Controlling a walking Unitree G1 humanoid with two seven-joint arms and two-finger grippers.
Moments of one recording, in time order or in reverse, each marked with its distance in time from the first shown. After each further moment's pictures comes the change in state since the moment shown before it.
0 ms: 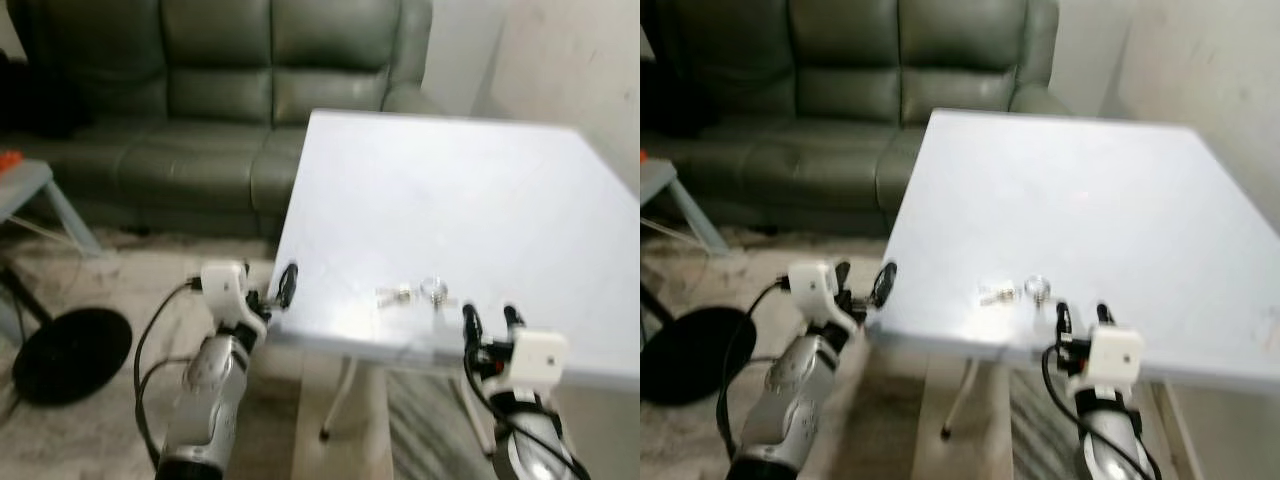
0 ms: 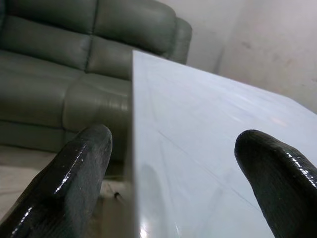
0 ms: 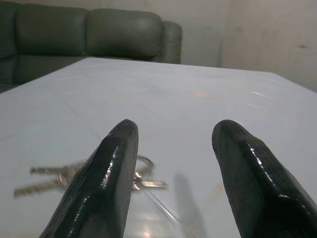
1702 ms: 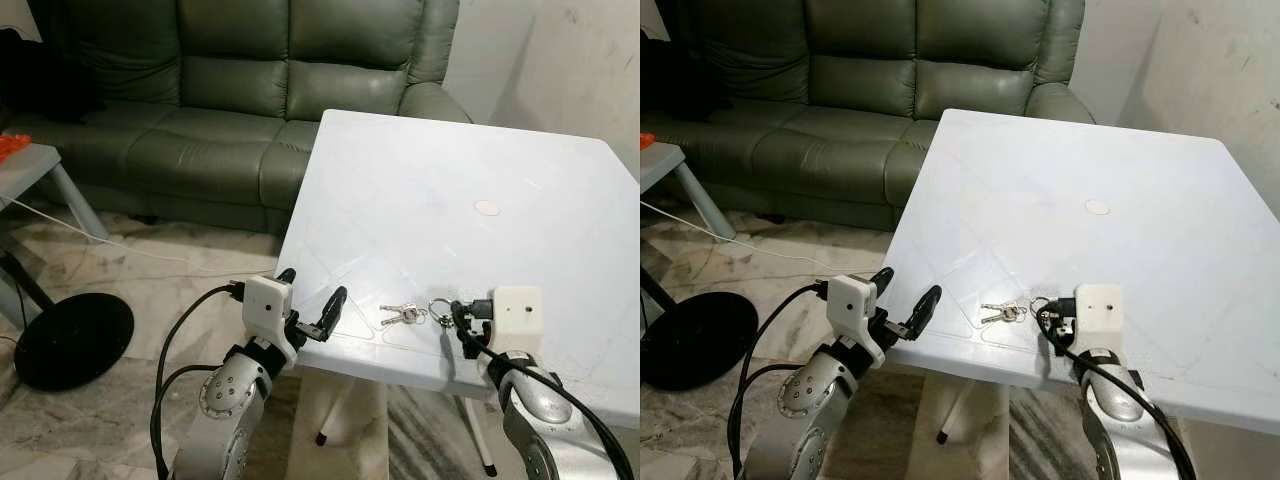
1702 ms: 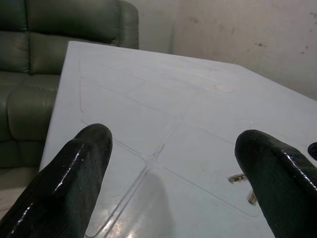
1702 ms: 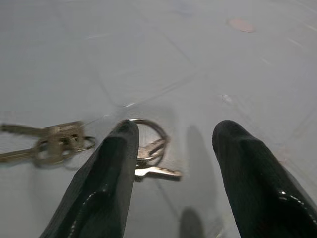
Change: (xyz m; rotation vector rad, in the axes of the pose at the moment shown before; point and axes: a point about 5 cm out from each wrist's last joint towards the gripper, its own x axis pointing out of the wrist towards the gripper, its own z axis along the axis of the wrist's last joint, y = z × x) left arm -0.023 -0.049 -0.004 0.115 0.038 -0.288; right arm 0.026 0.003 0.021 -0.099 0.369 0.090
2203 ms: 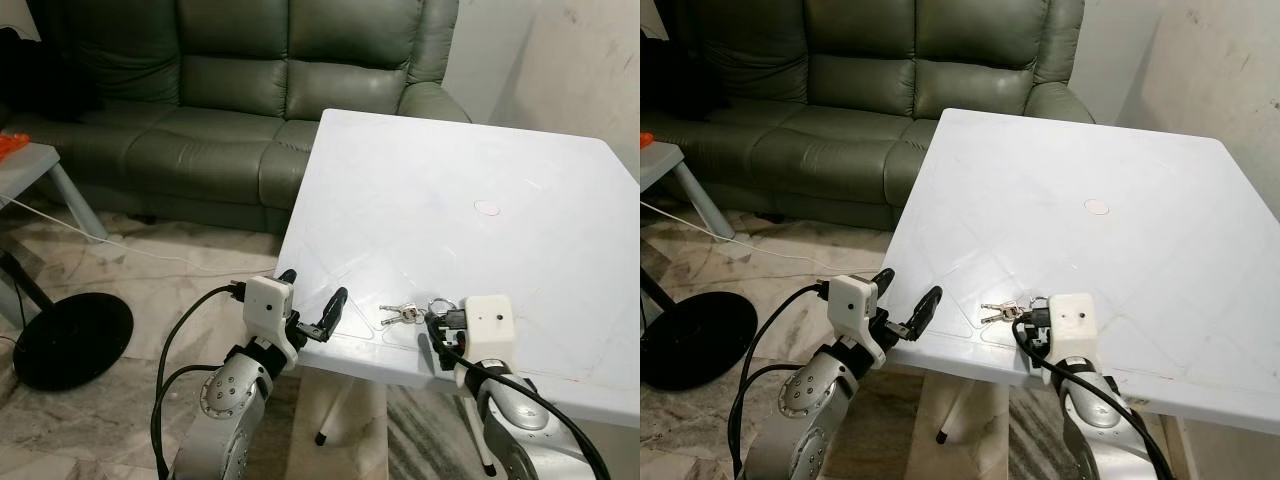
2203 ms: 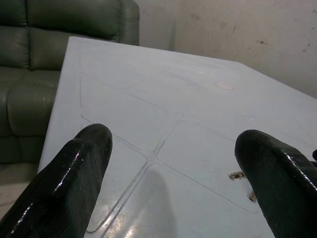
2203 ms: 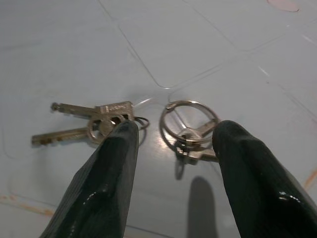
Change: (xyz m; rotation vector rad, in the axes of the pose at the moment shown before) left arm 0.000 0.000 -0.001 -0.006 0.012 0.004; right arm -0.001 0.025 -0.007 0.034 0.052 0.054
